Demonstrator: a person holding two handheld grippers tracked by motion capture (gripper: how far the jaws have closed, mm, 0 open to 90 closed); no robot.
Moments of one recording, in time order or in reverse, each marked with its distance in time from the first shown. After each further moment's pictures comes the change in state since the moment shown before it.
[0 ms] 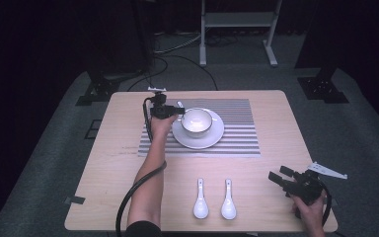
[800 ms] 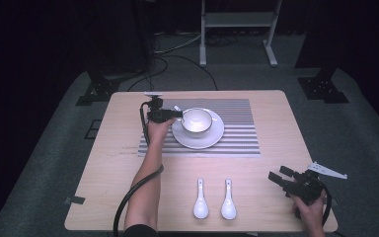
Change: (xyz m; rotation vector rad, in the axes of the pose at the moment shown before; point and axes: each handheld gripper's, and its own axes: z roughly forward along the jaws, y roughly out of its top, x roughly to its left) left arm 0.012 -0.012 -0.005 -0.007 -0.018 -0.016; right arm 0.000 0.000 0.000 0.002 0.001 0.001
